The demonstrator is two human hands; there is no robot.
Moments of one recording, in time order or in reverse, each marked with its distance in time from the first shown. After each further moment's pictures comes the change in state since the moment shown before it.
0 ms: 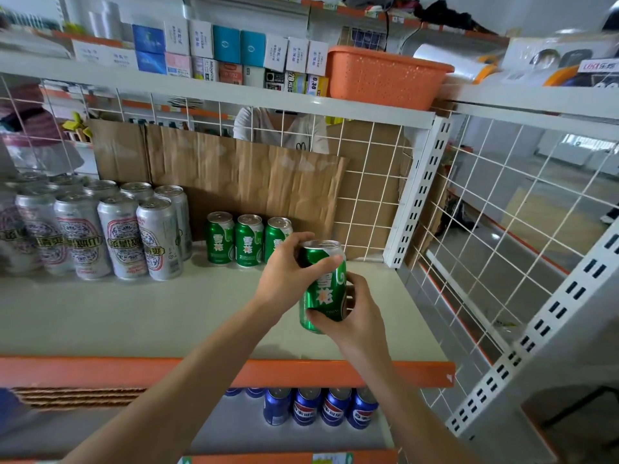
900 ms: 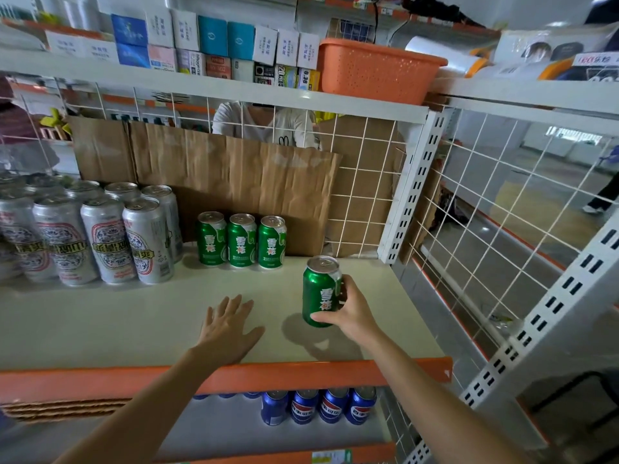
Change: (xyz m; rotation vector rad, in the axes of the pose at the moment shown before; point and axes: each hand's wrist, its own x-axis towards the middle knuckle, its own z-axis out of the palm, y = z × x) left_hand 0.005 -0.154 -0.055 1.062 -0.349 -0.148; right_hand 0.060 0.082 0.019 0.002 -0.188 0.129
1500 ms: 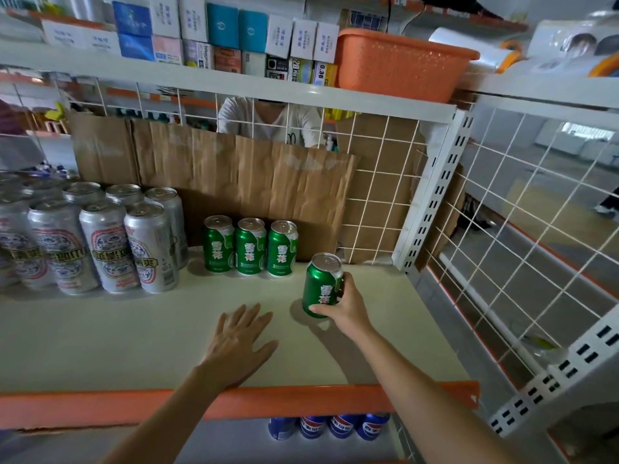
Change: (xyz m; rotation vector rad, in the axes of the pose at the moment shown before) left_hand 0.017 -0.011 0.013 0.082 0.063 0.100; right_hand 0.055 0.008 0.032 0.014 0.067 0.063
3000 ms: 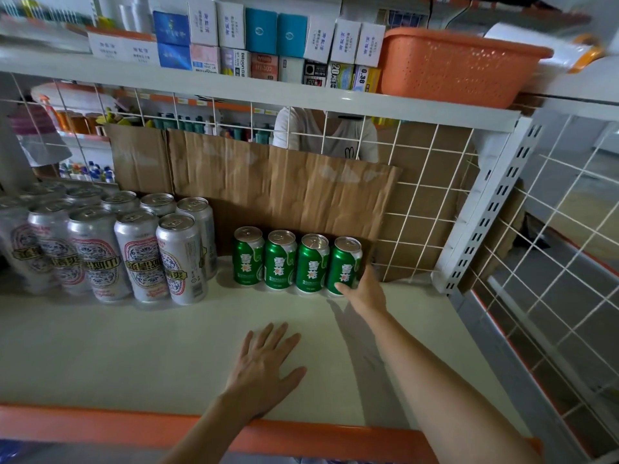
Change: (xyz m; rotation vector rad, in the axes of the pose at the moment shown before) left_hand -0.001 -0.006 0.009 -0.113 0.085 0.024; right_hand 0.083 -0.015 0.027 -0.263 0.081 0.084
